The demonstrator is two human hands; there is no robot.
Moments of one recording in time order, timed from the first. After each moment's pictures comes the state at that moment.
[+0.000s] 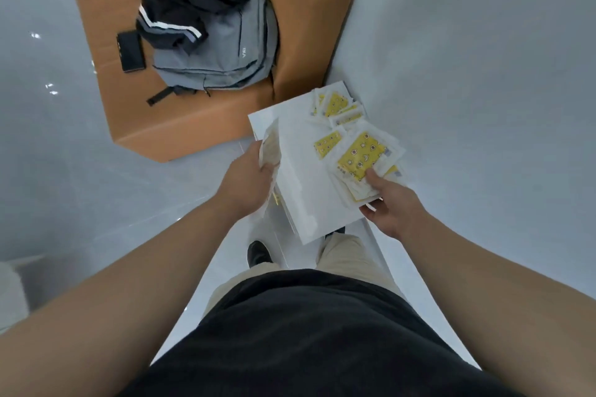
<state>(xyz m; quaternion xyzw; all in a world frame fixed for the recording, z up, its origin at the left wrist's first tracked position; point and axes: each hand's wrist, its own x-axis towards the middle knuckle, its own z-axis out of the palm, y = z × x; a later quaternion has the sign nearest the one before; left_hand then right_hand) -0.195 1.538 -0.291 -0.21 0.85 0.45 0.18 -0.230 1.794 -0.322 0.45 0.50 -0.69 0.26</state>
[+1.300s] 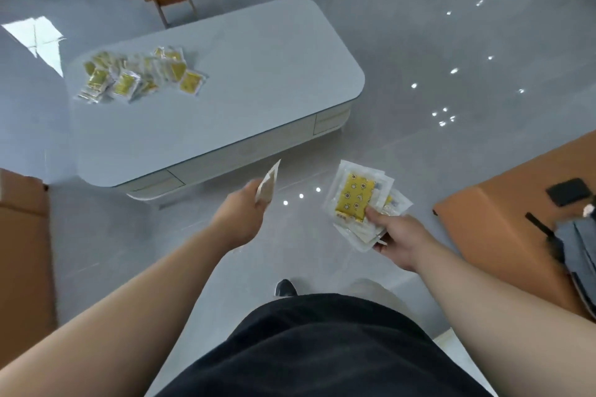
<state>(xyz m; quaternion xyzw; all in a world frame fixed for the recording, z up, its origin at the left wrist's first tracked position) 0.445 1.409 -0.264 -0.76 0.52 0.39 -0.09 0.150 1.368 -0.305 -0.15 0.65 -0.26 0.70</state>
